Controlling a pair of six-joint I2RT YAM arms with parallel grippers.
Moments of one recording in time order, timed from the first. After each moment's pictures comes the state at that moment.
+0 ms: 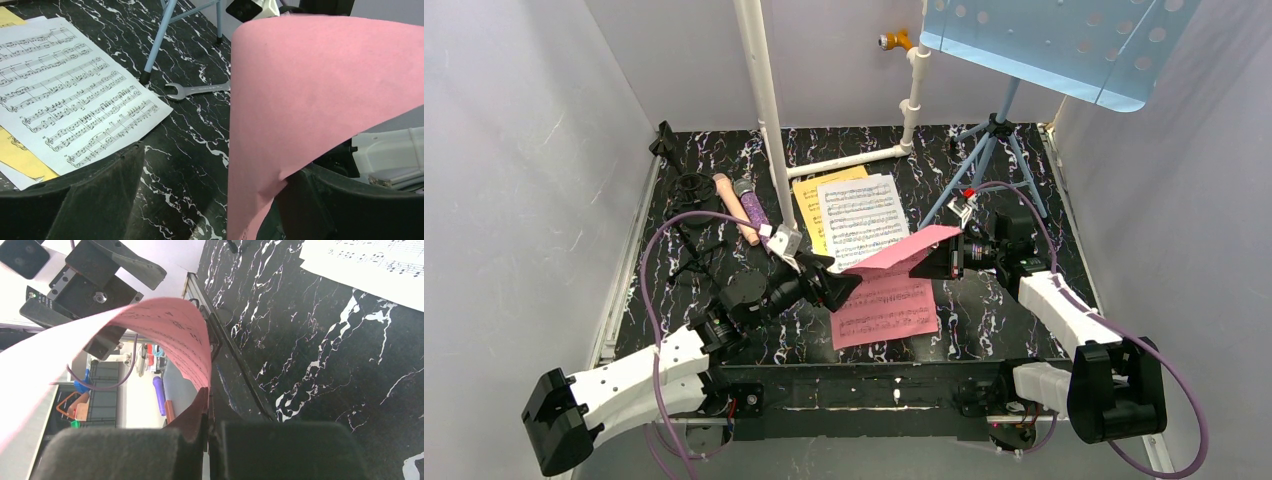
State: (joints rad) left arm -0.92 0.80 0.44 0.33 -0.05 -0.47; right arm 0.19 1.14 0.59 0.00 -1.19 0.65
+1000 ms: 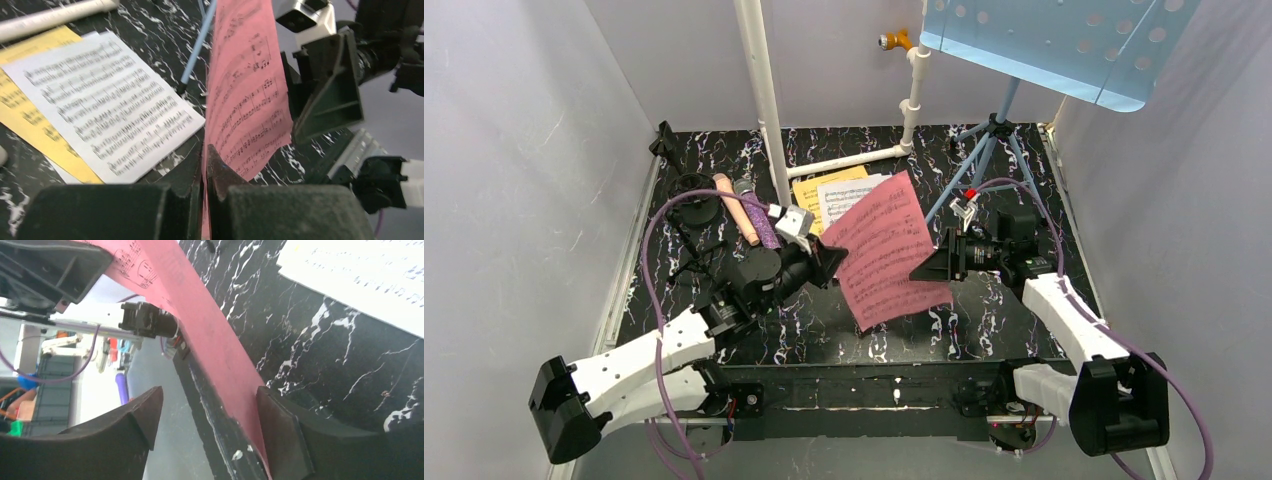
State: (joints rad) left arm -0.93 0.89 0.60 0.18 -0.15 -0.41; right arm 0.19 1.10 0.62 -0.13 -1.15 0.49
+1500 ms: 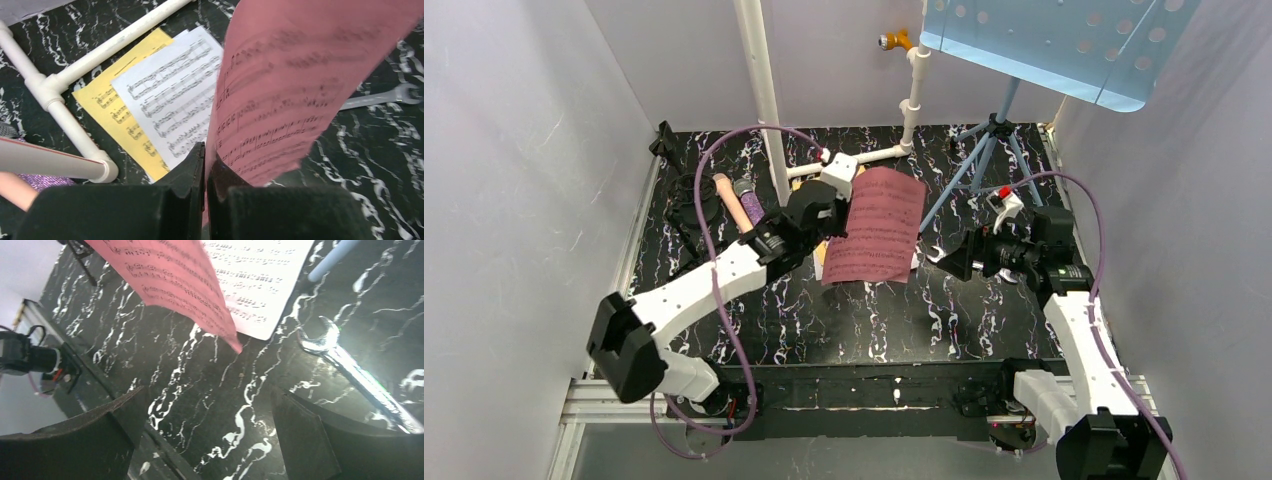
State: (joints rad) left arm -0.83 1.33 1.10 -0.15 -0.31 -0.13; right arm 0.03 0.91 0.72 -0.47 -0.81 0.05
